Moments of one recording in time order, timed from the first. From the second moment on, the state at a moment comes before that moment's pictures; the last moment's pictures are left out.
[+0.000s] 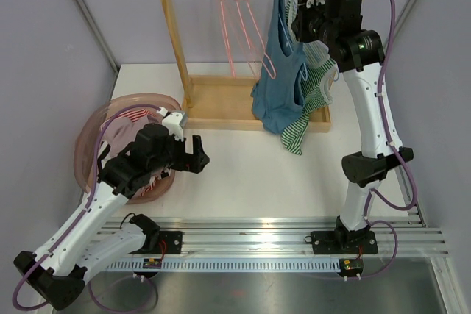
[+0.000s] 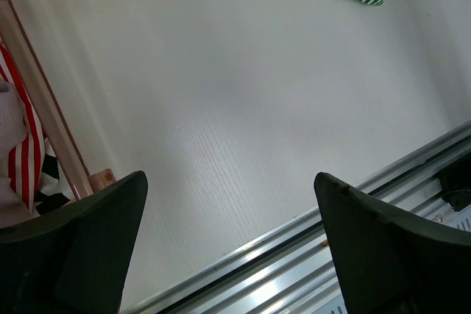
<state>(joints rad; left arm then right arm) -0.57 0.82 0.90 -0.72 0.06 -0.35 0.34 1.91 2.55 -0.90 -0.02 0.00</state>
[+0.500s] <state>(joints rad) -0.57 0.82 0.90 -0.72 0.07 -0.35 0.34 1.95 2.57 -0.86 -0.05 0.07</state>
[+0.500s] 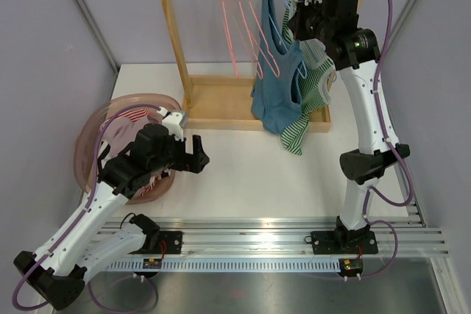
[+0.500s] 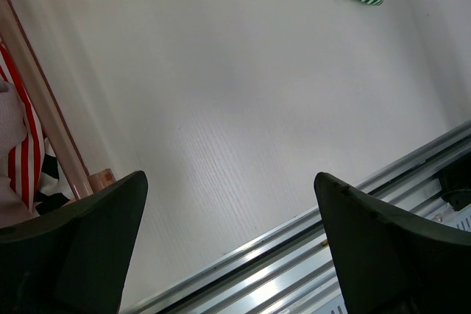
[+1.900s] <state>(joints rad) -0.98 1.21 1.77 -0.63 -0.19 -0.25 0.34 1.01 1.99 -1.03 -0.24 0.25</state>
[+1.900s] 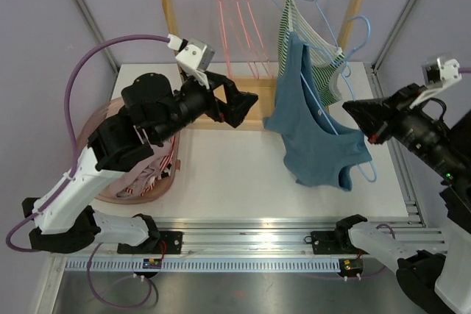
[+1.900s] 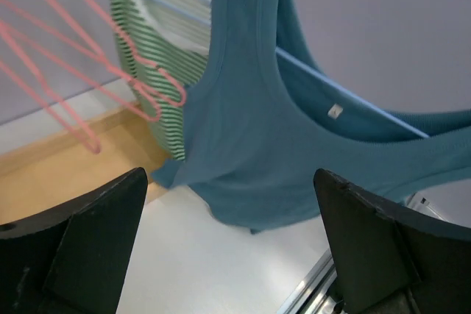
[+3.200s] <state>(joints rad) -0.96 1.29 1.65 -0.51 -0.67 -0.19 0.34 0.84 1.74 -1.07 -0.66 0.24</state>
